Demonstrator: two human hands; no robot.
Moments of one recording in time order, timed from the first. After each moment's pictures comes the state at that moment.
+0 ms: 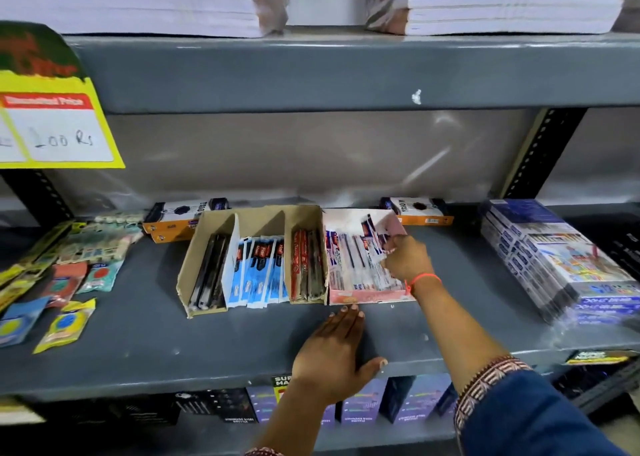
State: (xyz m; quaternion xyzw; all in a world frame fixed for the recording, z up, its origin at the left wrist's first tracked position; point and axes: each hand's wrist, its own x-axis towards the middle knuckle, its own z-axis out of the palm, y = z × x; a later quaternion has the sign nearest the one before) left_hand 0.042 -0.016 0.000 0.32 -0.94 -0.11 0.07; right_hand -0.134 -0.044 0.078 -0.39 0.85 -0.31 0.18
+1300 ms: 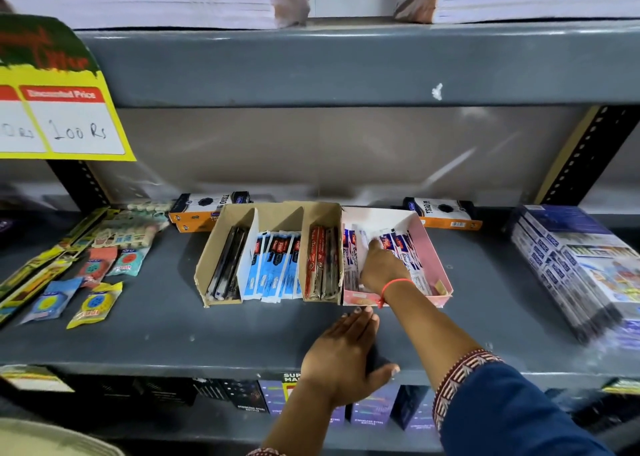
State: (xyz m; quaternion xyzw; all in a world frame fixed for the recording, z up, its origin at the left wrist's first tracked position) left_hand 0.039 -0.016 0.000 0.33 -0.94 -0.11 0.05; right_hand -0.088 -0.071 0.065 -0.50 0.84 -0.11 0.18
